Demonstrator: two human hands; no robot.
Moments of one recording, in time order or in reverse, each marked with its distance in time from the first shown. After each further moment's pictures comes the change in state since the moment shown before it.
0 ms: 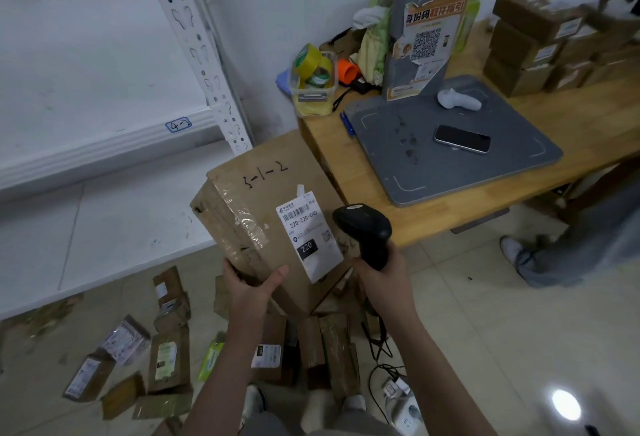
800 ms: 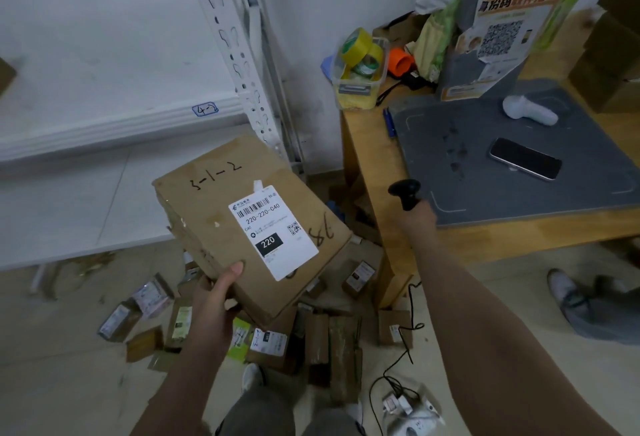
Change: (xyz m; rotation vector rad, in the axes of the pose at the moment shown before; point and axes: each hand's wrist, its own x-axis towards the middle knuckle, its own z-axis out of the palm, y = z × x) left_hand 0.022 0.007 -0.021 -0.270 0.225 -0.220; right_hand 0.243 0.043 -0.004 -0.523 0.022 0.238
